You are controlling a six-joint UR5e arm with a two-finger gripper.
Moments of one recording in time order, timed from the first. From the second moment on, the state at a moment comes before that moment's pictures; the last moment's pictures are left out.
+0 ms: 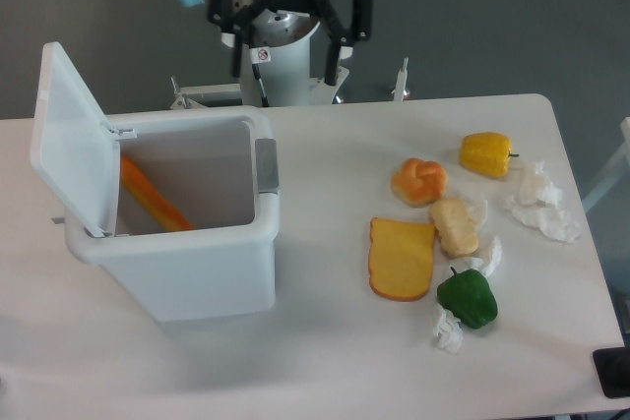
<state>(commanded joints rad) 2.49 -1.46 -1.53 -1.06 1.09 0.09</state>
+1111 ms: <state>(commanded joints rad) 2.36 -1.48 -1.53 -1.04 0.91 0.00</state>
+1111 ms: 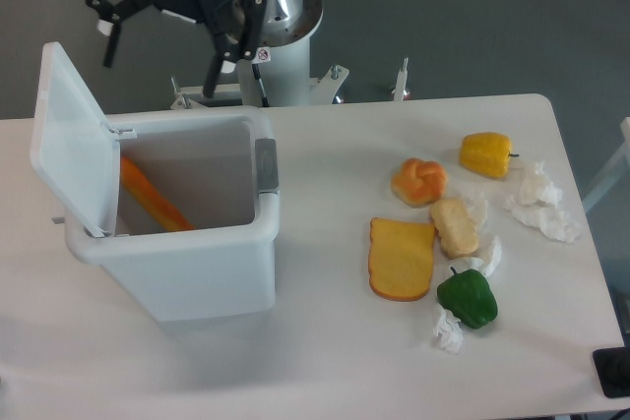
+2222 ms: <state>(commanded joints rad) 2.27 -1.50 -1.54 -1.03 0.90 0.01</state>
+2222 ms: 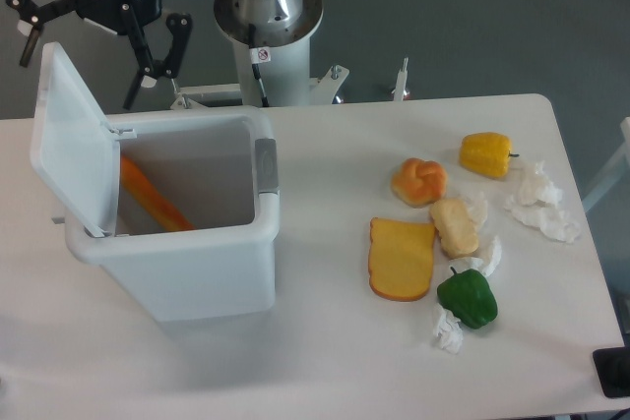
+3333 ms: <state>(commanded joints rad) 2.25 -1.53 -1.54 -1.03 0.92 0.04</state>
